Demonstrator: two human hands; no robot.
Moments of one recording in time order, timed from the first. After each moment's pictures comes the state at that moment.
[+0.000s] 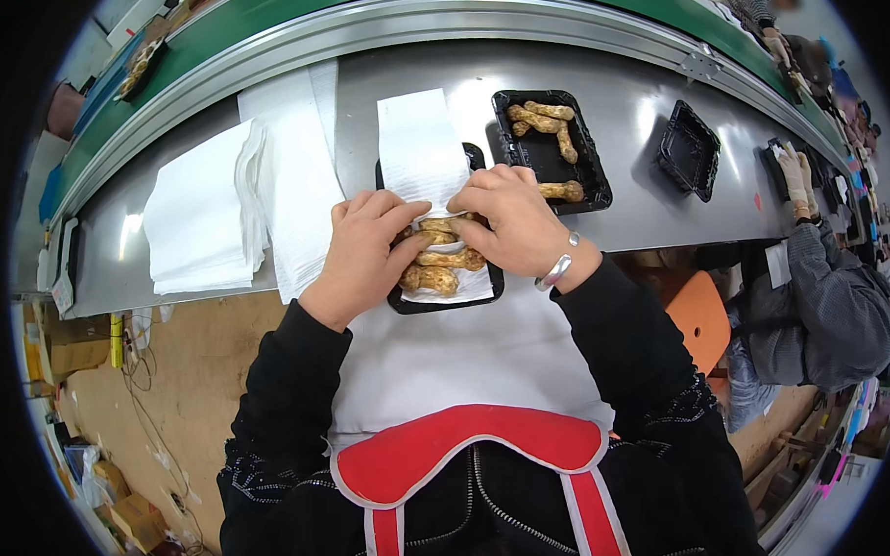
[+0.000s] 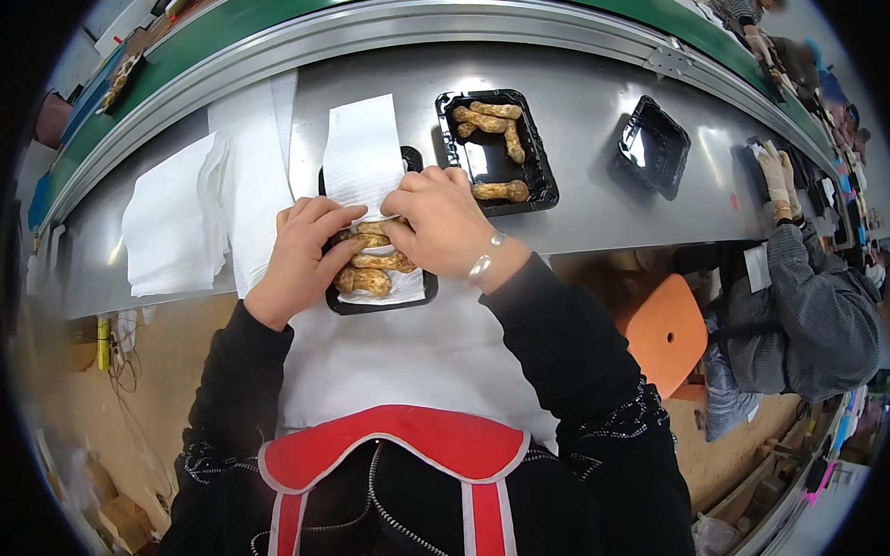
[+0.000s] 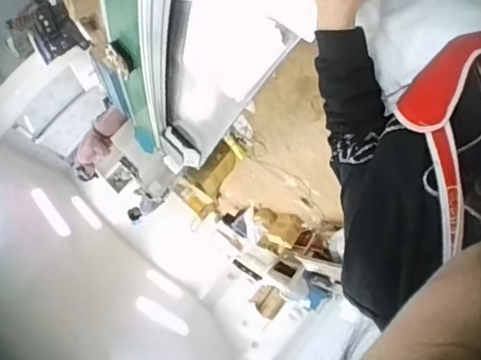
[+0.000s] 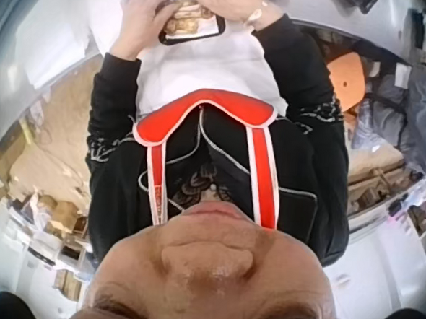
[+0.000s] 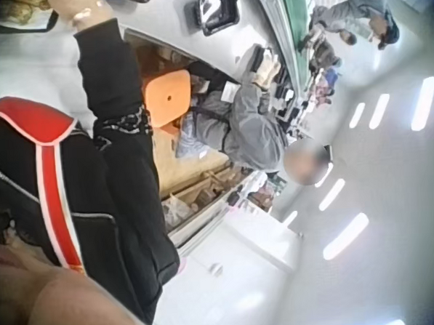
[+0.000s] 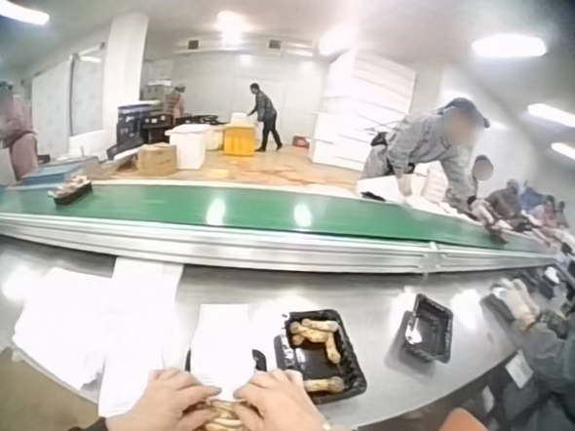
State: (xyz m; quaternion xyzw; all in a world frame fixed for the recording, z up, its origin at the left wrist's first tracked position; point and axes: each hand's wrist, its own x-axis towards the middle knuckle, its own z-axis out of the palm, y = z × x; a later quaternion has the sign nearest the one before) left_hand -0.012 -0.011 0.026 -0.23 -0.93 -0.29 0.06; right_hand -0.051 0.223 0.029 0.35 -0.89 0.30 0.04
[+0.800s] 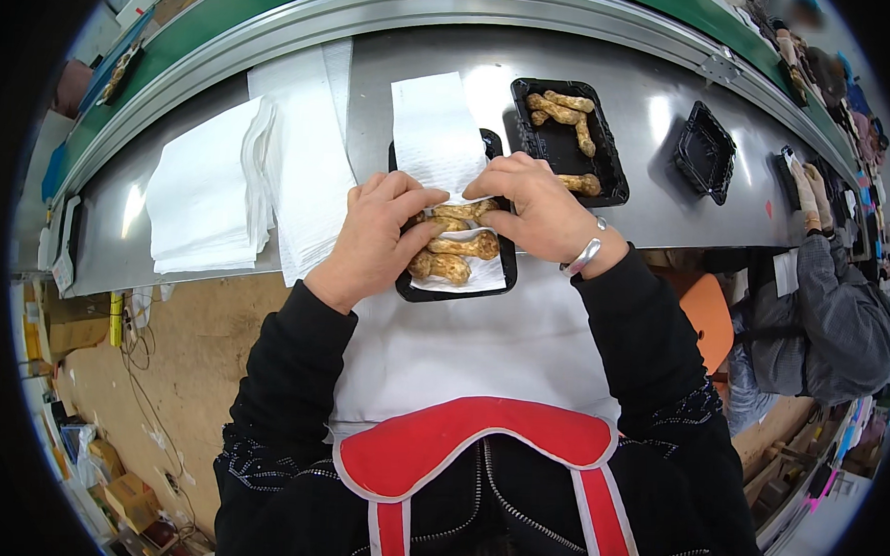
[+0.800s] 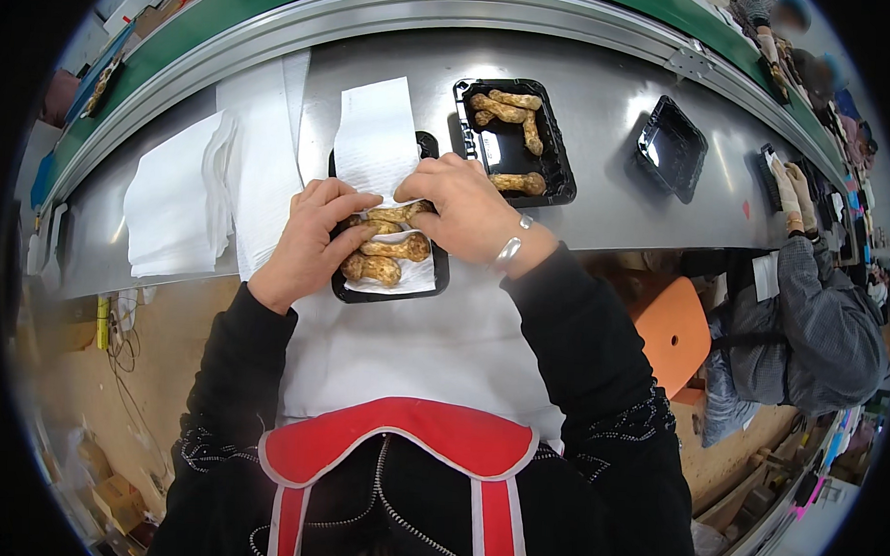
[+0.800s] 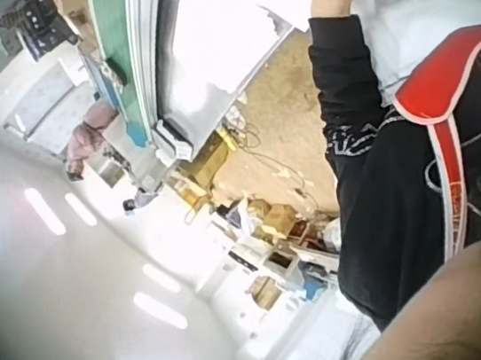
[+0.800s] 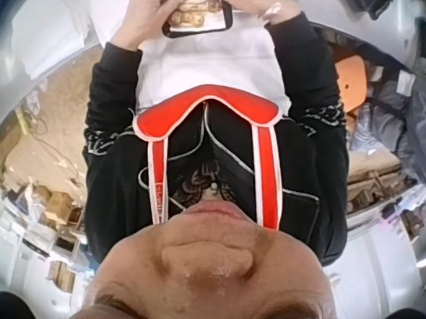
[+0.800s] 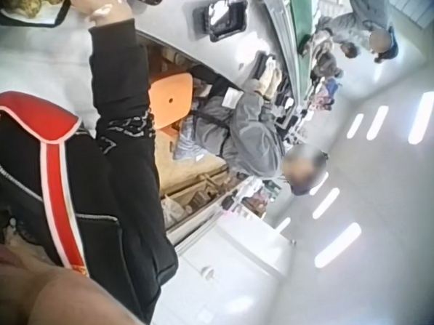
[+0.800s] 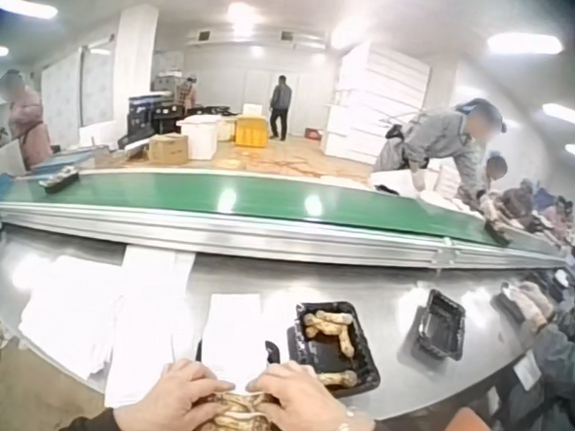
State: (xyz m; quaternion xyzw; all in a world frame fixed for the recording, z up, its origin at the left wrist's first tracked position) left_hand -0.015 -0.014 0.019 -0.23 -0.91 -0.33 0.02; right_hand -0.059 0.233 0.036 0.36 -0.88 0.31 -0.05
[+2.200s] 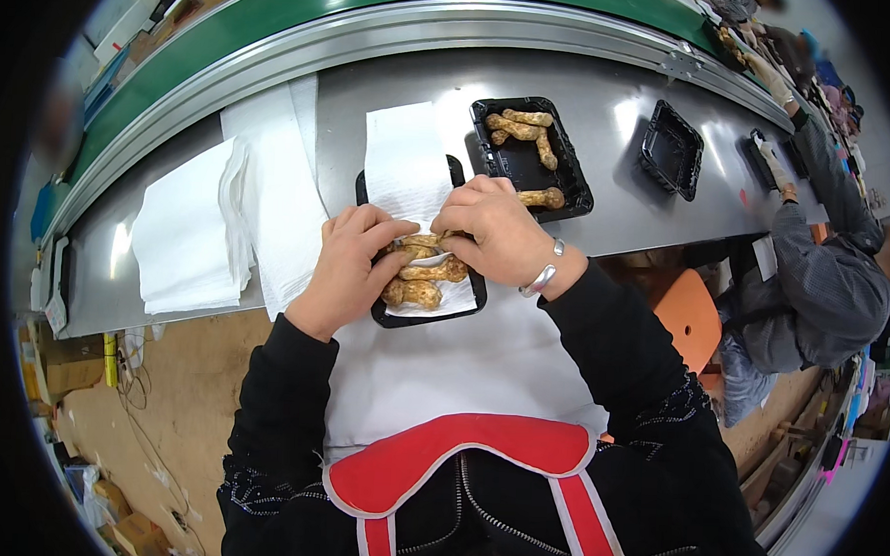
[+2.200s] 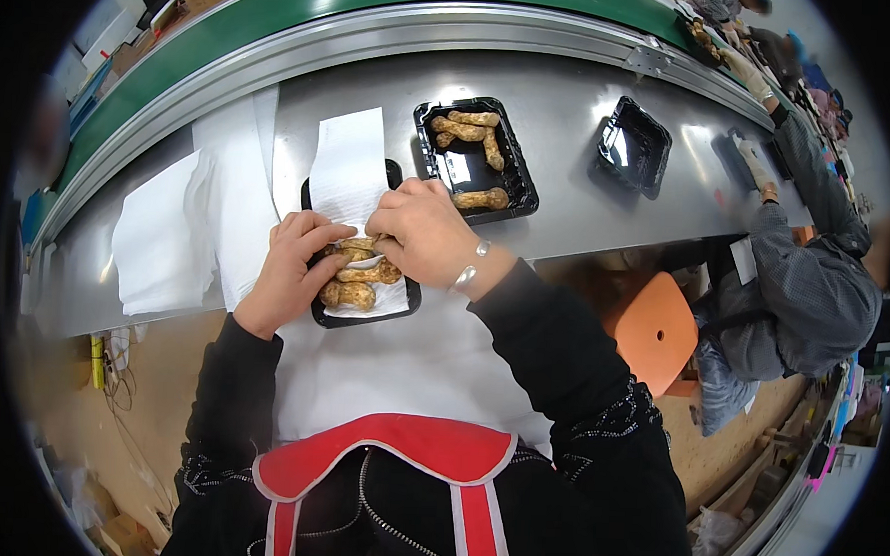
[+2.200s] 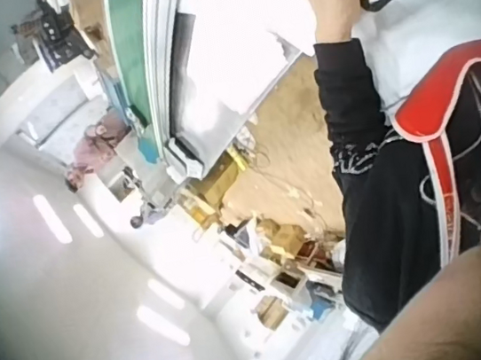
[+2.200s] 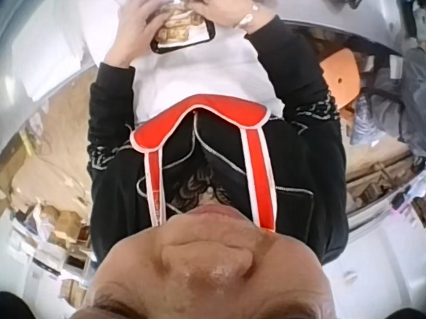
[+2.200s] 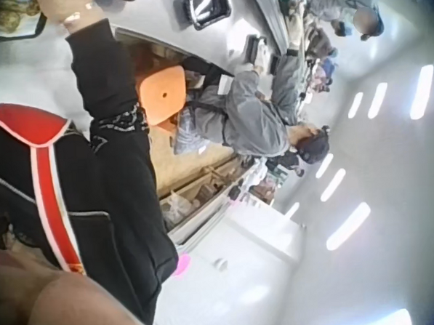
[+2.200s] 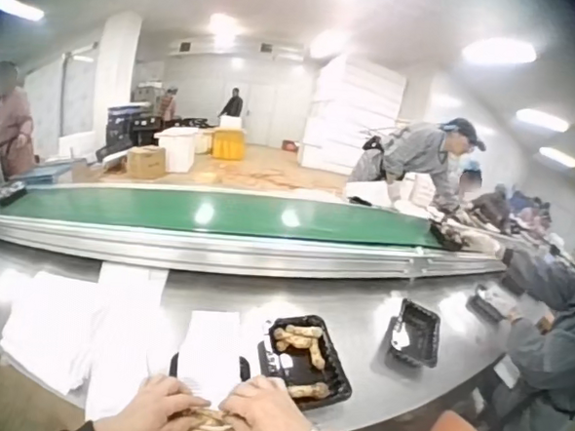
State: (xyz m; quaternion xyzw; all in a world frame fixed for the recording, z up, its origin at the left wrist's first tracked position) left_hand -0.017 -0.012 0.023 -0.24 -0.91 -0.33 0.01; right_hand -0.053 0.232 0.023 0.37 -0.88 0.29 0.03
